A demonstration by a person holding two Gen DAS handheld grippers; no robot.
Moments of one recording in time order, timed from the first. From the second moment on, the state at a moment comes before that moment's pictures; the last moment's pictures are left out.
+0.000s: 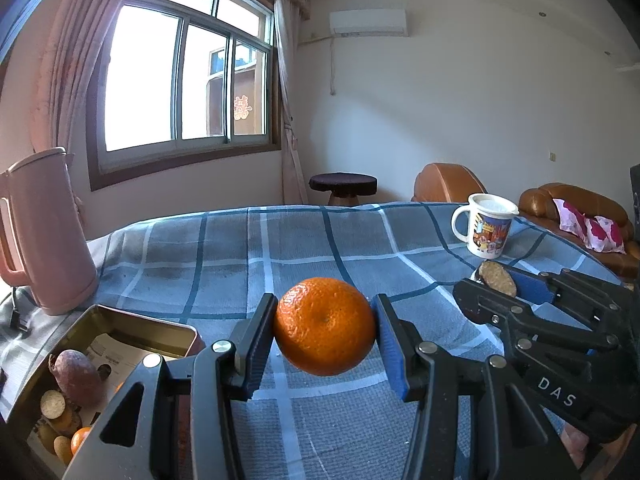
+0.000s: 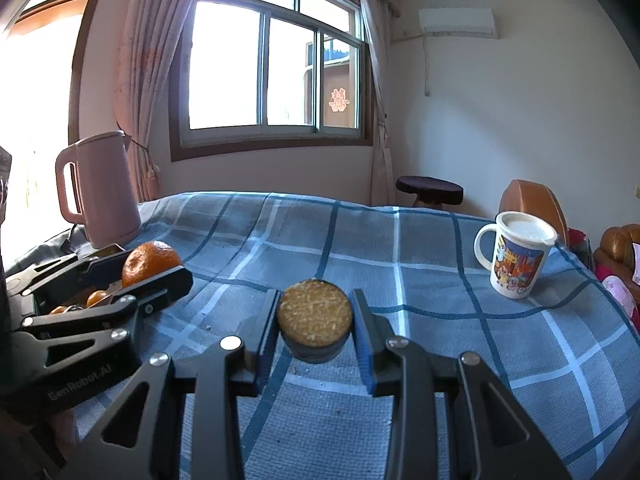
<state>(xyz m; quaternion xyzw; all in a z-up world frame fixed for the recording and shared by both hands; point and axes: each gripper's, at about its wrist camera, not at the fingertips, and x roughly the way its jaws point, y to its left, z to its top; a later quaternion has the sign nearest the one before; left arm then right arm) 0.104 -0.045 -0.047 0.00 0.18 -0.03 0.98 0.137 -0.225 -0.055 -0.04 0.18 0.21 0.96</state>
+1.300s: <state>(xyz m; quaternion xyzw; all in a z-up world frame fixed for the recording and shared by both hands) 0.079 -0.036 -0.042 0.01 0.15 -0.01 0.99 0.119 -0.220 -0.050 -0.05 0.15 0.23 0.96</state>
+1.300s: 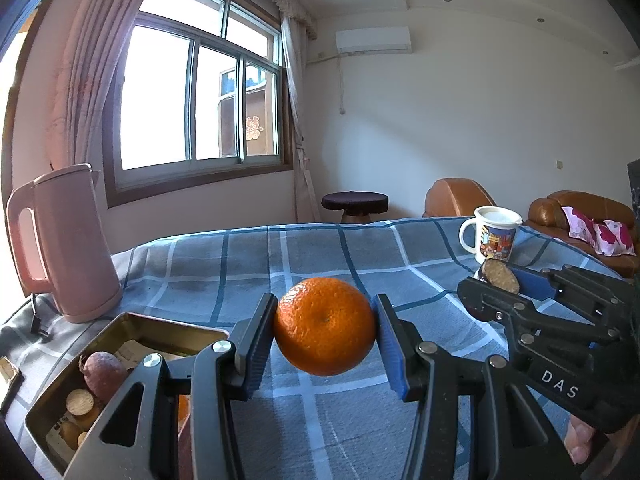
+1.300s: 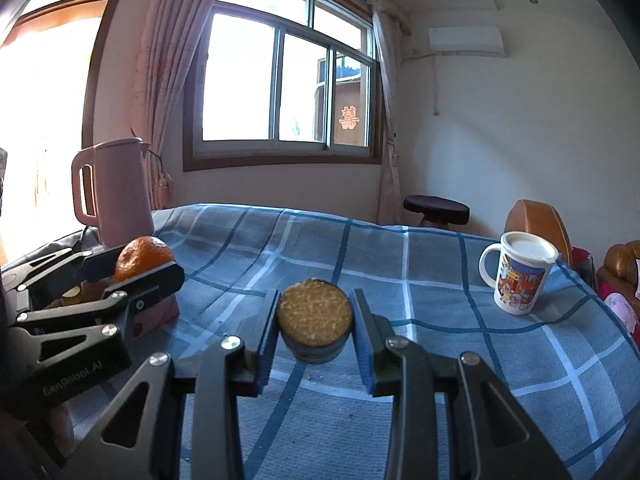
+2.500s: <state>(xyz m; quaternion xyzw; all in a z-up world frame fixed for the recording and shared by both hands) 0.040 0.033 -0.042 -0.02 0.15 0.03 0.99 0.088 -0.153 -0.042 -0.09 0.14 0.30 0.94</state>
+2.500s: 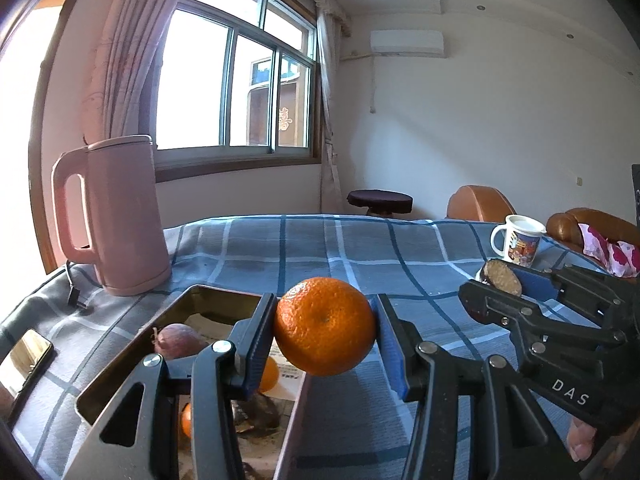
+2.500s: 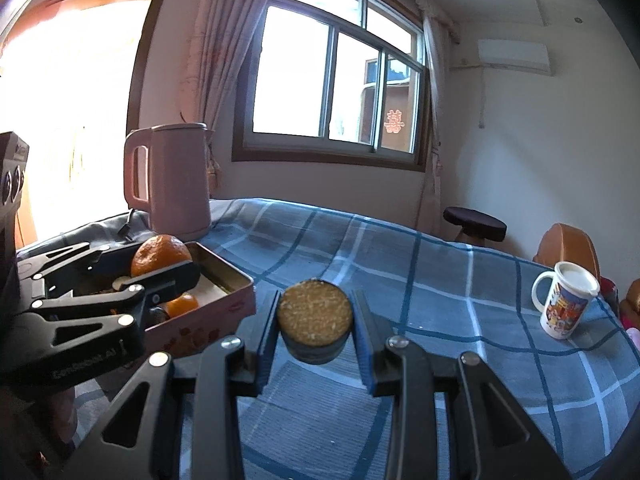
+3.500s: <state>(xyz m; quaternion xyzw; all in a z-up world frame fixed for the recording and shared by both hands) 0.018 0.101 -0.040 -0.05 0.16 0.09 0.98 0.075 -0.081 -0.034 -0.13 0.14 0.37 0.91</state>
